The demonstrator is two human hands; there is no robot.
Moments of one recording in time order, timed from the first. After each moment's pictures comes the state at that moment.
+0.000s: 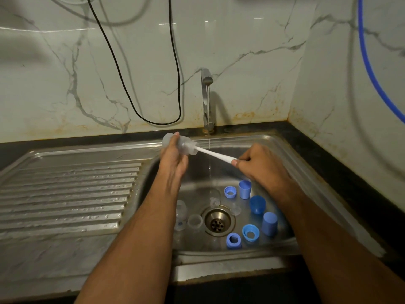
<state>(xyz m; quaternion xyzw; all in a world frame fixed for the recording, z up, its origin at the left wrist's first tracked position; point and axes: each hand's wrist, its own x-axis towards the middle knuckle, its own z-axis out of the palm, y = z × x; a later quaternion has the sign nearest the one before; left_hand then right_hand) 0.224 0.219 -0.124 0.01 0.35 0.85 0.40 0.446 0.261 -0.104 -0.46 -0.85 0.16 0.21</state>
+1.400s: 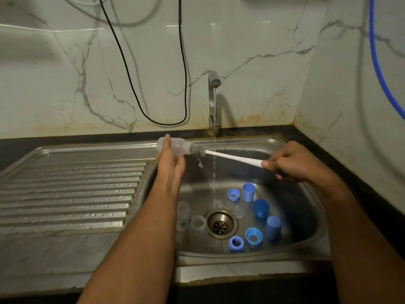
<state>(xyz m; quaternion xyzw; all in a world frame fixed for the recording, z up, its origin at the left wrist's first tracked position) 0.206 0.210 -0.131 -0.04 0.28 0.88 0.38 0.499 0.278 -0.075 -0.48 -0.80 0.30 0.19</state>
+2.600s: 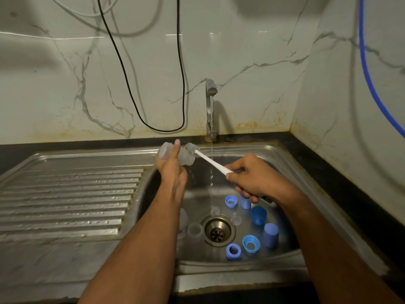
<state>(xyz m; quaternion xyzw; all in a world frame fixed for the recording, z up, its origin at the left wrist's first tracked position) 0.224 0.219 -0.137 0.03 0.37 0.89 0.27 0.449 0.224 -0.075 -0.40 -0.81 0.41 0.17</state>
